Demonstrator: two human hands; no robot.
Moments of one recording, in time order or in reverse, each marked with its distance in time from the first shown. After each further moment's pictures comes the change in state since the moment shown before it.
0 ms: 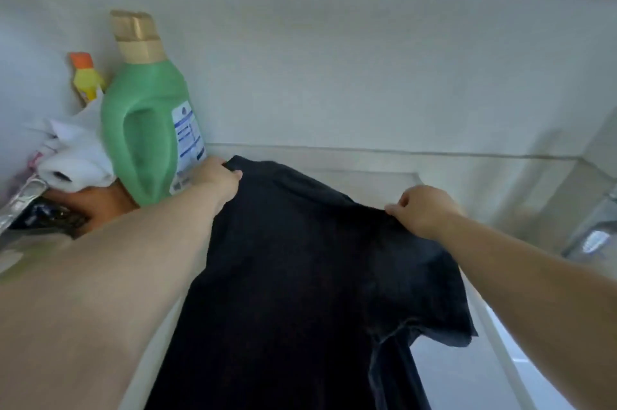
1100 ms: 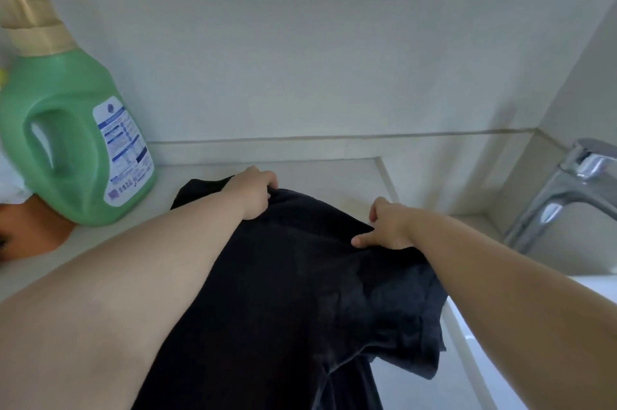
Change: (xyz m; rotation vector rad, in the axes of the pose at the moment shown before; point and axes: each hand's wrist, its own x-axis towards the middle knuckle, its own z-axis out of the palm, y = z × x) left_hand -0.033 0.061 0.087 0.572 -0.379 0.582; right_hand -0.008 0.028 0.007 -0.027 -0.425 0.050
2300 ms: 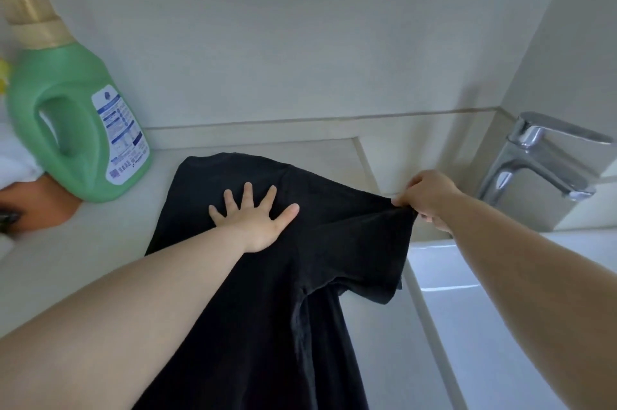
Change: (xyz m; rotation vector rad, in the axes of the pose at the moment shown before) left_hand -0.101 0.052 0.034 0.015 -0.230 -0.231; right_hand -0.050 0.070 -0.003 0.711 0.332 0.184
